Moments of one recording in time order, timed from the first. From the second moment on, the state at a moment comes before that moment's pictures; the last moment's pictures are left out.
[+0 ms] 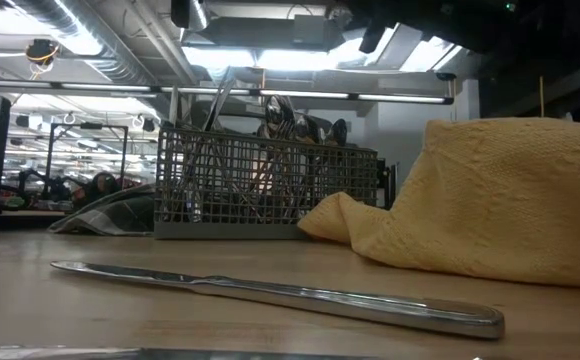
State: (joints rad) left arm -0.40 1.34 0.72 0.70 -0.78 -0.03; right arm 0.16 1.61 0.64 1.38 0.11 -0.01
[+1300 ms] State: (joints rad) left arm -0.40 1.34 0.73 0.57 -0.78 -0.03; right arm 0.16 1.61 0.64 1.37 0.20 -0.01
